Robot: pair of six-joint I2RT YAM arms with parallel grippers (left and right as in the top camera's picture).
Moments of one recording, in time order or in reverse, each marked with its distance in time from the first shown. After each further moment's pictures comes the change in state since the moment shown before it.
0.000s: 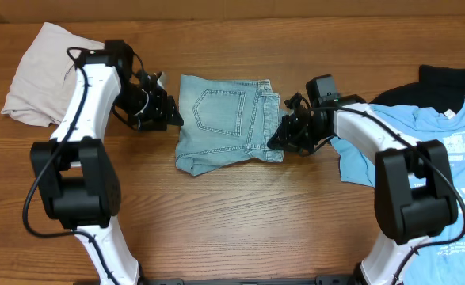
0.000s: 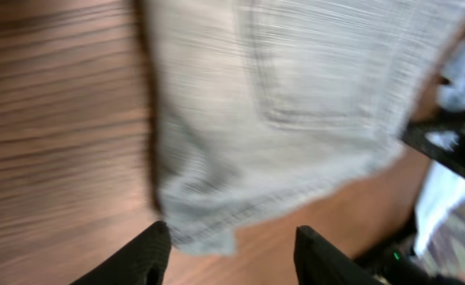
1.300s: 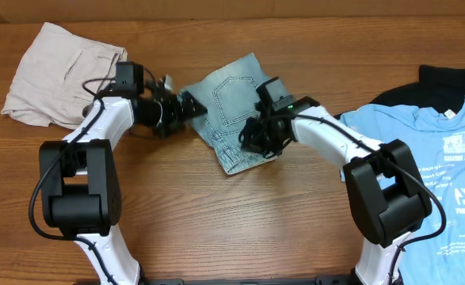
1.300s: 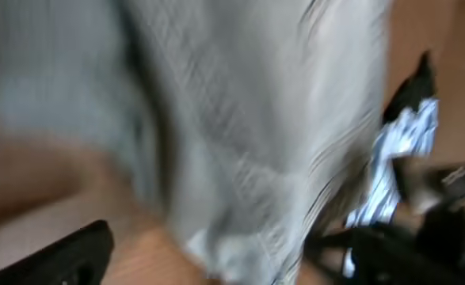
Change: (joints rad) left arm -0.022 -0.050 -0.410 0.718 0.220 -0.397; right arm 0.237 0.059 0.095 0.049 0.232 0.372
